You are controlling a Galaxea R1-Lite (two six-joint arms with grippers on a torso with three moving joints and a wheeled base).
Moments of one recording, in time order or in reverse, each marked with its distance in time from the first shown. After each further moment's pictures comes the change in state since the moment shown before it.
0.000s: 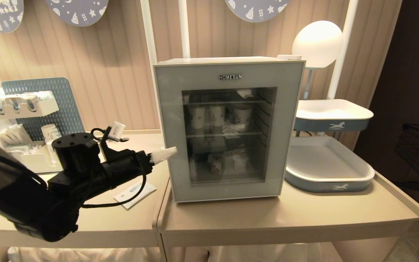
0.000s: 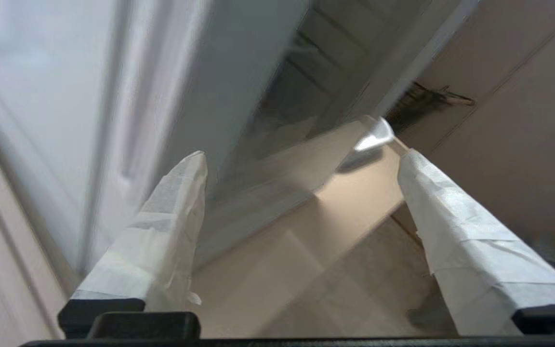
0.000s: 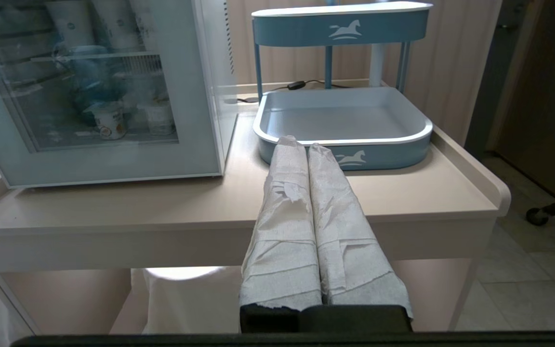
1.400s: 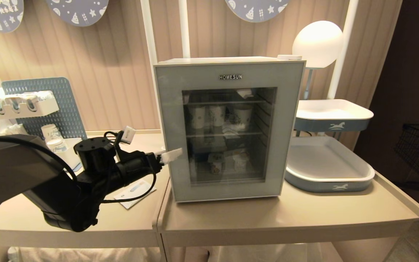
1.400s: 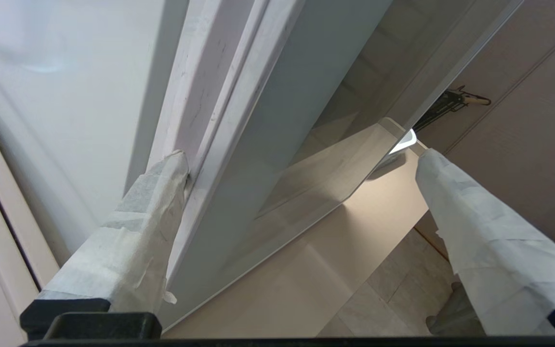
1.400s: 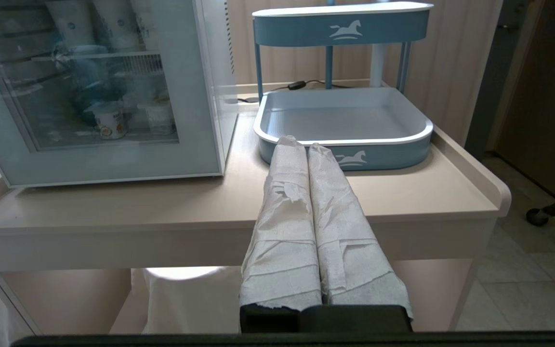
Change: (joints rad) left arm -0.006 0.162 -0.092 -0.076 0.000 0.018; right arm 0.000 0.000 0.000 0.000 0.000 -0.001
